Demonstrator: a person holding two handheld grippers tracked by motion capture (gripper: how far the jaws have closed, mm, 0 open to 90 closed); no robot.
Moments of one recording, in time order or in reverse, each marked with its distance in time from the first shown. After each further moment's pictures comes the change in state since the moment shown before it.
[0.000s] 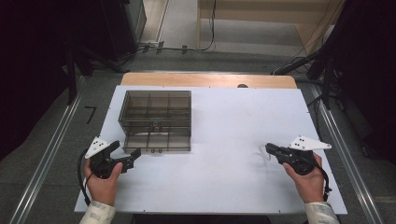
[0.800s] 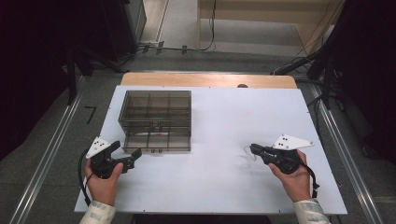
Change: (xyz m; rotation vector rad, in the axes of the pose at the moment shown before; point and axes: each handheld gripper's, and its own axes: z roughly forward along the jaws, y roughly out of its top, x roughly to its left) left arm -0.001 0.000 0.001 0.004 -0.007 0.007; right arm 0.030 0.019 0.022 -0.008 0.097 -0.066
